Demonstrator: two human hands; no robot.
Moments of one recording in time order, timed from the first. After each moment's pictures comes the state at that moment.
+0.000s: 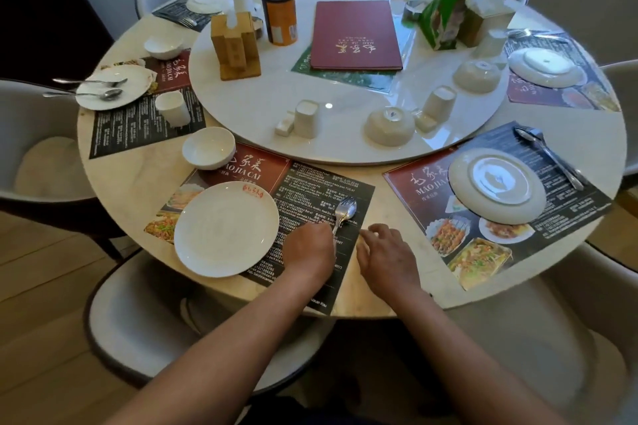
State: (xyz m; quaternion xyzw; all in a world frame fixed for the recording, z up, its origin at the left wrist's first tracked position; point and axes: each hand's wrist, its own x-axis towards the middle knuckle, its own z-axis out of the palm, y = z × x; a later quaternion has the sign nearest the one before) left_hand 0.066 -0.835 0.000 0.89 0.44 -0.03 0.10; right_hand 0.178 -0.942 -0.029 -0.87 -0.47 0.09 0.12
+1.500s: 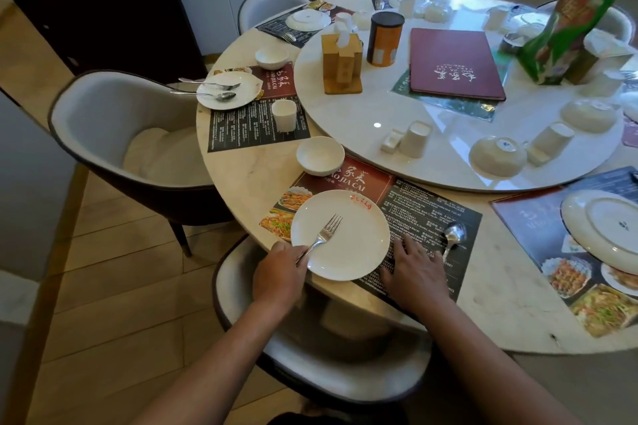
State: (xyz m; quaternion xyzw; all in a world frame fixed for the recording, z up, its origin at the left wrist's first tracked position) left_hand -0.167 -0.739 -0.017 0.79 0.56 0.09 0.22; right_hand 0.053 -0.843 -0.017 -0.85 -0.50 0.15 -0.04
